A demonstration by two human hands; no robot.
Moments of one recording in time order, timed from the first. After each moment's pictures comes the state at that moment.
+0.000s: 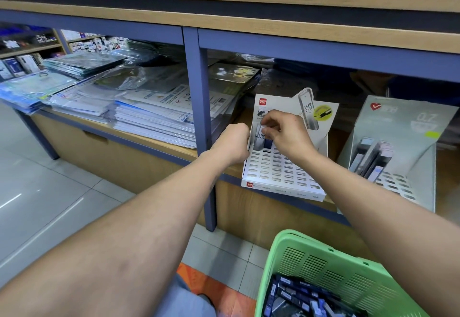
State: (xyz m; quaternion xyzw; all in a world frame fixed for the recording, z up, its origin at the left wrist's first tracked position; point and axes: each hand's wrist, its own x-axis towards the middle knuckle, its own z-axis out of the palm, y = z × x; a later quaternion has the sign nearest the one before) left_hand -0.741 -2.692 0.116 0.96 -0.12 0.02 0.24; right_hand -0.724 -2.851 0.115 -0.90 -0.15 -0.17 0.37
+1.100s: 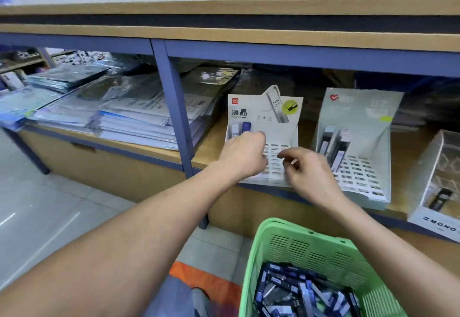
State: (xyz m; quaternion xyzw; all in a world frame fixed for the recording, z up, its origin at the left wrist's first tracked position) left_hand -0.808 -2.762 0.143 0.98 -0.17 0.05 0.10; right_hand -0.841 -2.924 0.095 -0.93 -0.07 -0.17 0.30
